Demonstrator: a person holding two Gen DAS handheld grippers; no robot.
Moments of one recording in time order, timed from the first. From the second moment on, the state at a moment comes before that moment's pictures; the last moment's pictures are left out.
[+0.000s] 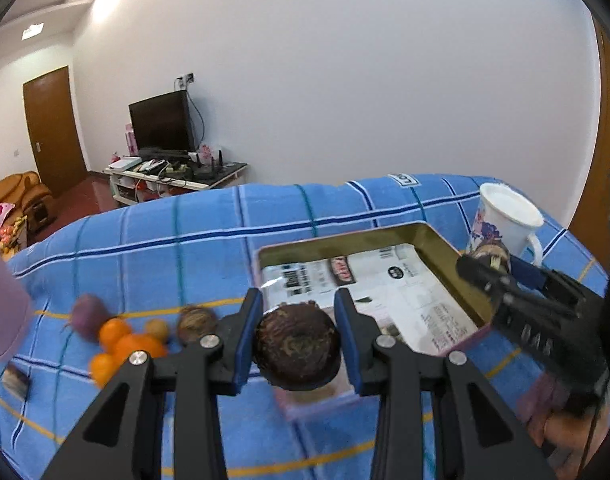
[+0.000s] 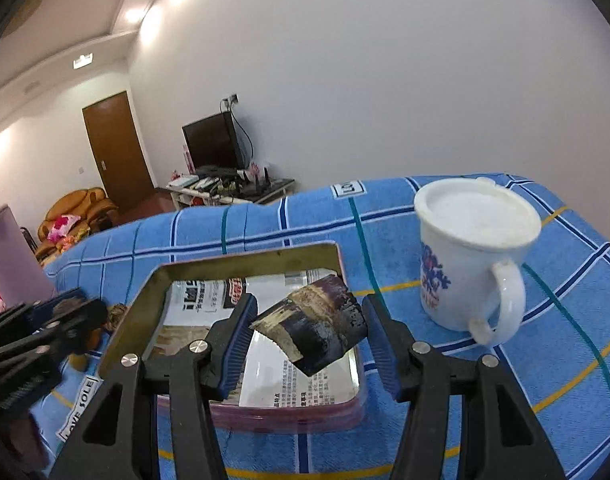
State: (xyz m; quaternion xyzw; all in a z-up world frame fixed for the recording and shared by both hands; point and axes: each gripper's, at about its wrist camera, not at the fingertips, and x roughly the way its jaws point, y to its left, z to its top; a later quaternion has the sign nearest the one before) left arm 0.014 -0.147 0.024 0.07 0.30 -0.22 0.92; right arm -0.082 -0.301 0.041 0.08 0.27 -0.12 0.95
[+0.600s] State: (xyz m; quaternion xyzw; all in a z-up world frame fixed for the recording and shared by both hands) left arm 0.036 -0.175 -0.013 0.05 0.34 -0.22 0.91; right arm -0.058 -0.294 0.029 0.07 0.31 -0.12 0.94
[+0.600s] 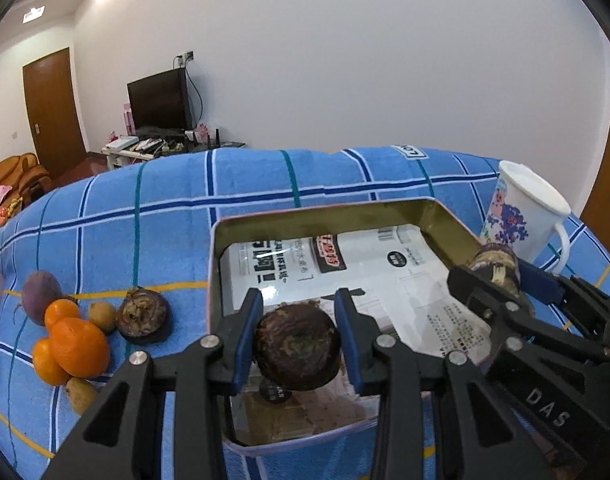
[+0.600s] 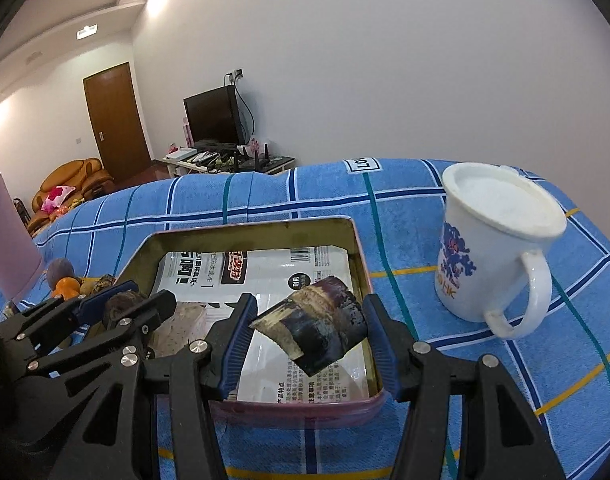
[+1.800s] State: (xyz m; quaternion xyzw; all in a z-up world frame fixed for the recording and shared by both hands) left arm 0.003 -0.174 -0.002 0.08 0.26 -0.19 0.94; right arm -0.108 -0.300 0.052 0.11 0.16 -0.19 0.96
